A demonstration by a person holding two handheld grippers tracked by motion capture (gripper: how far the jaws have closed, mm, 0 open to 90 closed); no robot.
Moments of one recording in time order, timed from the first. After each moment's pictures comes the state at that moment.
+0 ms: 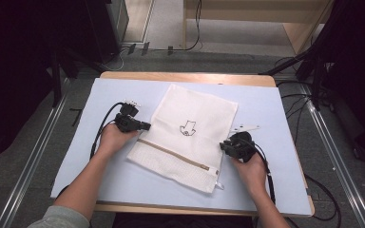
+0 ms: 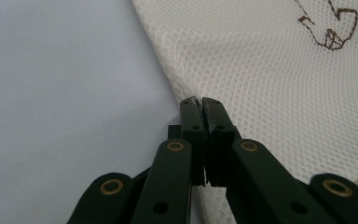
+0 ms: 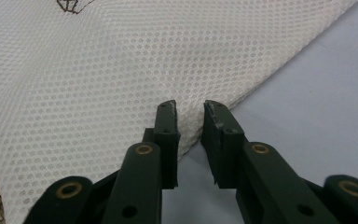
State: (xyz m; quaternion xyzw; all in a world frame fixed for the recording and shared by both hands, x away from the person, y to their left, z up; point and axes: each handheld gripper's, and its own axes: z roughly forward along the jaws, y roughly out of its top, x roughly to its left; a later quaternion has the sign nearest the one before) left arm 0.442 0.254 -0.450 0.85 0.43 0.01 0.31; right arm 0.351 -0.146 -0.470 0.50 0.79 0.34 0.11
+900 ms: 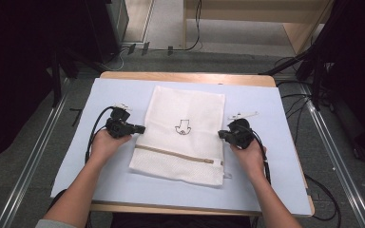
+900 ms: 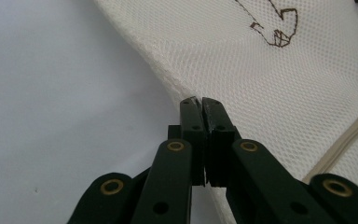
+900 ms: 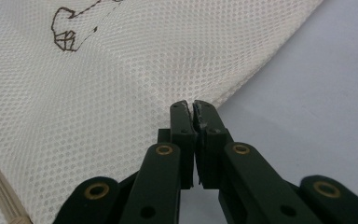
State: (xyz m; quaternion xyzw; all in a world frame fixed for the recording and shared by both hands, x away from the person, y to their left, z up) left arm 0.407 0.270 -0.431 0.83 0.44 0.01 0.34; right arm 0.389 -0.145 -0.456 0.47 0.80 0.36 0.10
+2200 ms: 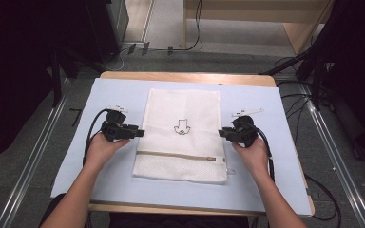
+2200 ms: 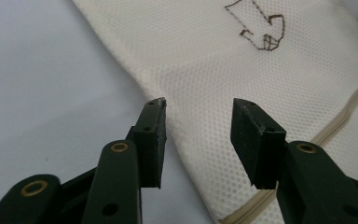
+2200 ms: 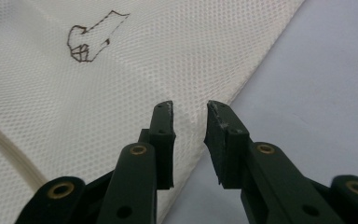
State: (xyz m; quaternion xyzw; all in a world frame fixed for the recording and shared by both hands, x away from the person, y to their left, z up) left arm 0.388 0.271 -0.416 0.82 0.45 0.04 0.35; right arm 0.388 -0.154 -0.443 0.47 0.80 0.37 0.08
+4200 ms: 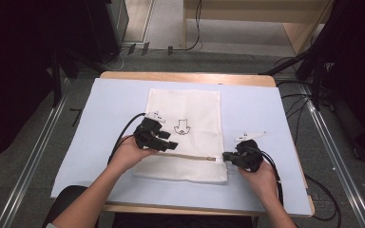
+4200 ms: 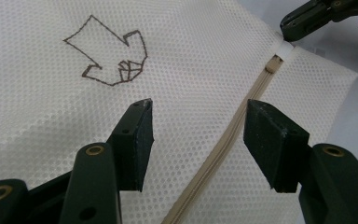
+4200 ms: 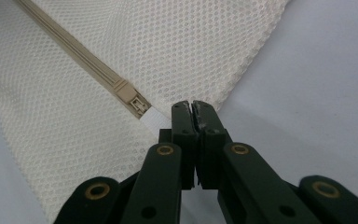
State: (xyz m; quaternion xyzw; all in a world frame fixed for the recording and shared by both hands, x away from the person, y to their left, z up) left arm 0.368 0.169 -0.410 0.88 0.32 0.00 0.35; right arm 0.323 -0.163 -0.462 0.44 0.82 0.35 0.04
